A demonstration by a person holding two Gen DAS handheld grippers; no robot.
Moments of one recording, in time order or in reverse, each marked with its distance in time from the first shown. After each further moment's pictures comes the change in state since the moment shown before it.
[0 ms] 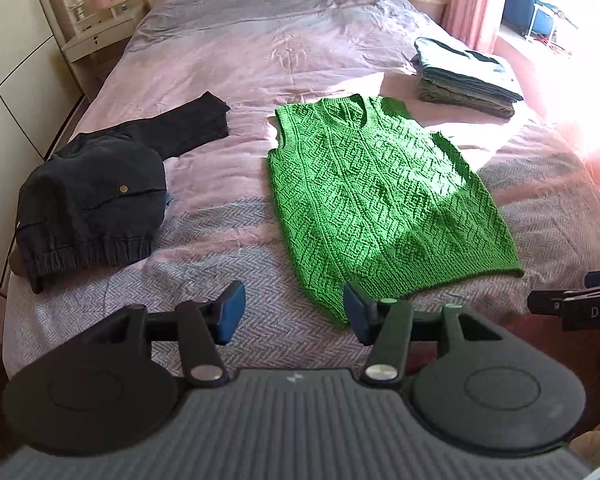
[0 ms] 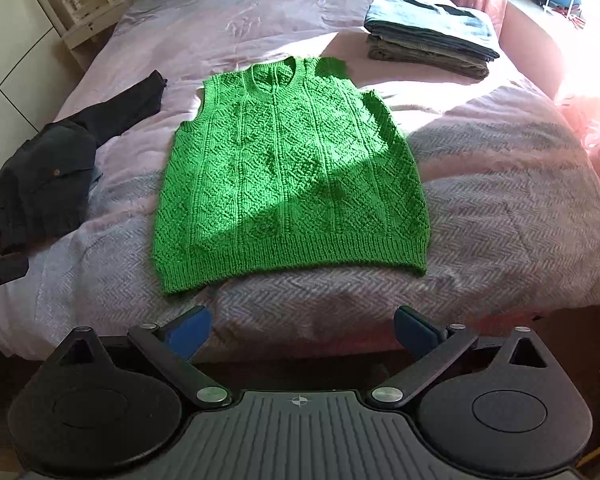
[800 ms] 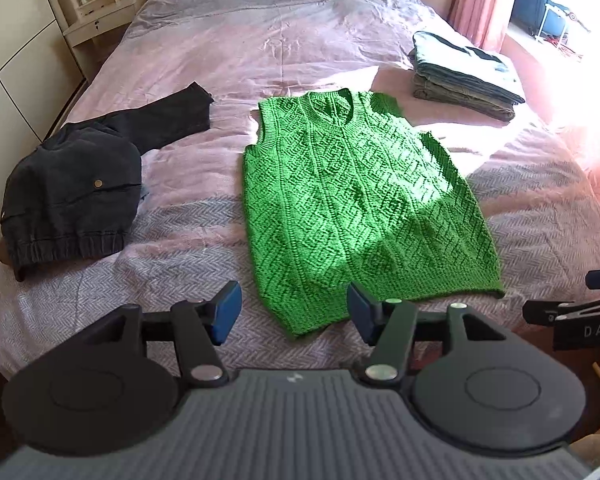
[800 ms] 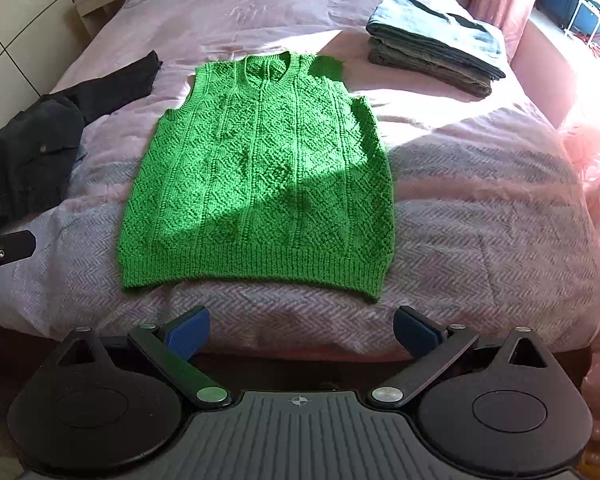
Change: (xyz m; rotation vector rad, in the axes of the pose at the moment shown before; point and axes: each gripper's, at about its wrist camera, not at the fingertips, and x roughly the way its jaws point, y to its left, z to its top) left arm 0.021 -0.073 0.031 -0.073 0.044 0.031; right arm 0.004 -0.050 0.037 -0.127 0.049 -0.020
